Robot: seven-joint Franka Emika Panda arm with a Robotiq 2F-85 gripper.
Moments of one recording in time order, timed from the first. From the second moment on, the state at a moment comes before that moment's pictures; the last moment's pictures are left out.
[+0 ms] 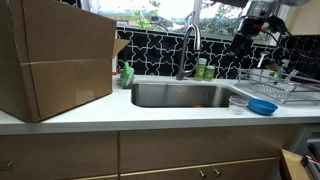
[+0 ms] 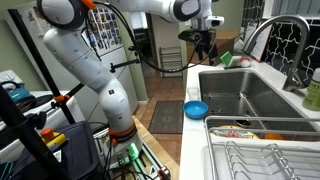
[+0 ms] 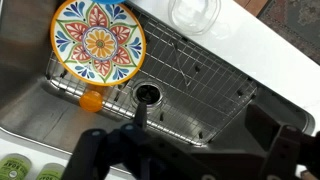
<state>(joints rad) -0.14 -0.40 -0.15 -2.24 -0.02 2.02 -0.01</state>
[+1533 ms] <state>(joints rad) -0.16 -0.44 -0.34 -2.43 0.03 2.02 -0.47</state>
